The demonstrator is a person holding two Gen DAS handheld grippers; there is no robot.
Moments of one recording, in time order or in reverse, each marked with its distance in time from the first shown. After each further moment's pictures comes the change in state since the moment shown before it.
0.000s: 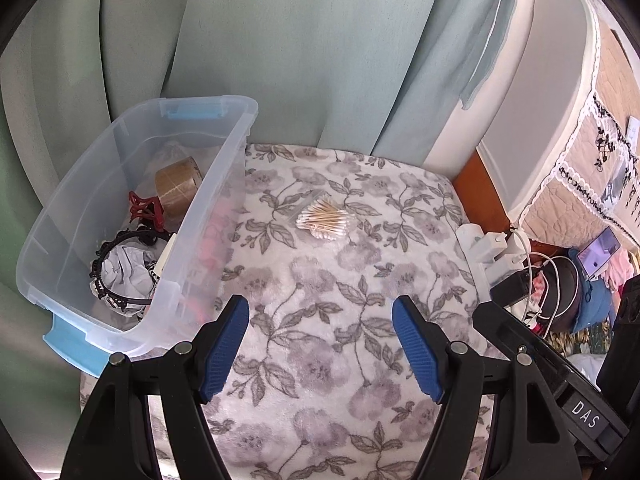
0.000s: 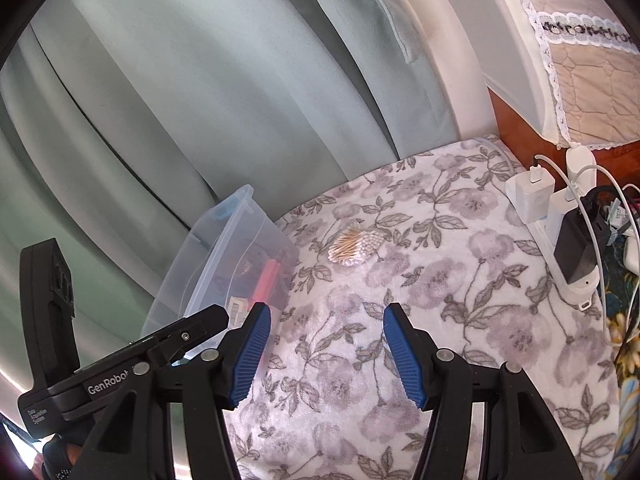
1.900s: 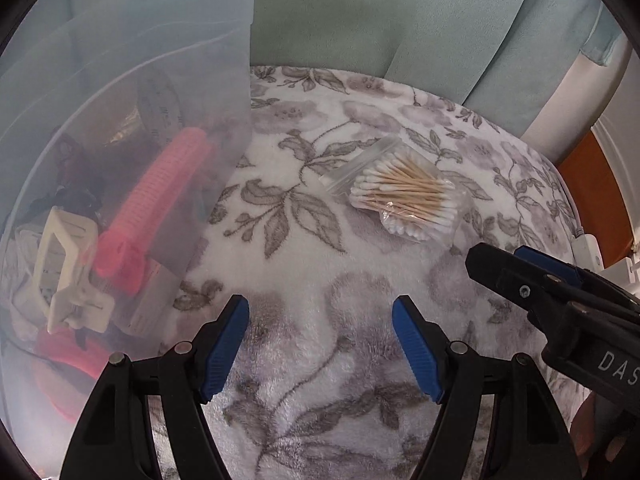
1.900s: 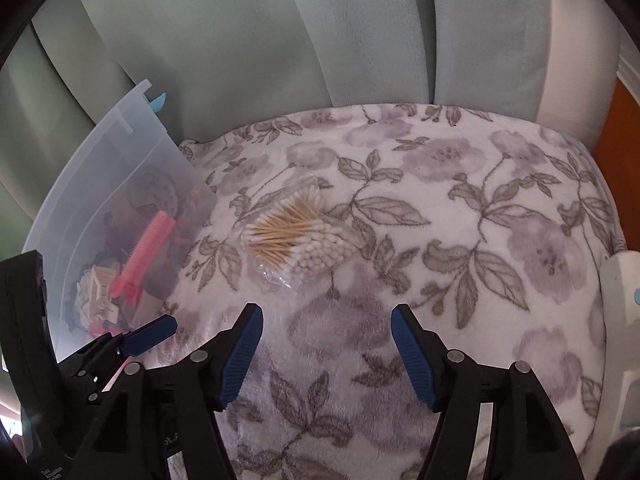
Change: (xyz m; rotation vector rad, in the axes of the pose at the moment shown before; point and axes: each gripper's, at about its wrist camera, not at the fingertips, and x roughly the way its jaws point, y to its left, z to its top) left arm 0.190 0.031 0.013 -0.092 0.095 0.130; right arm 0.207 -0.036 0.051 -0.291 0.297 -0.118
